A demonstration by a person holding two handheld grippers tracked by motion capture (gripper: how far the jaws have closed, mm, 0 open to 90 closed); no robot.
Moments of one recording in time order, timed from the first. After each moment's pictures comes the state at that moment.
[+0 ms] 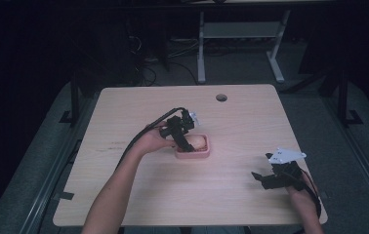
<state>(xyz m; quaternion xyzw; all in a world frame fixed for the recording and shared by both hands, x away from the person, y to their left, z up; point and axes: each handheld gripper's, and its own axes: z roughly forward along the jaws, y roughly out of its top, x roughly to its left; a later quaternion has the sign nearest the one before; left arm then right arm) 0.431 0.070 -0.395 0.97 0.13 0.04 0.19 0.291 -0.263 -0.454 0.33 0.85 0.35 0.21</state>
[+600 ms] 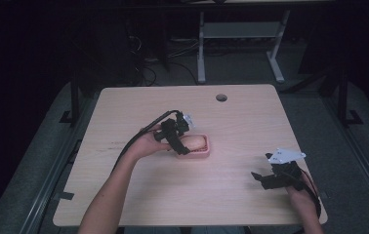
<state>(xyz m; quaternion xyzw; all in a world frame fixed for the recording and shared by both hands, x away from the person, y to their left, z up) 0.419 0.085 -0.394 0.97 0.14 0.04 0.20 0.291 -0.263 -0.454 0.33 0.85 0.35 0.21</state>
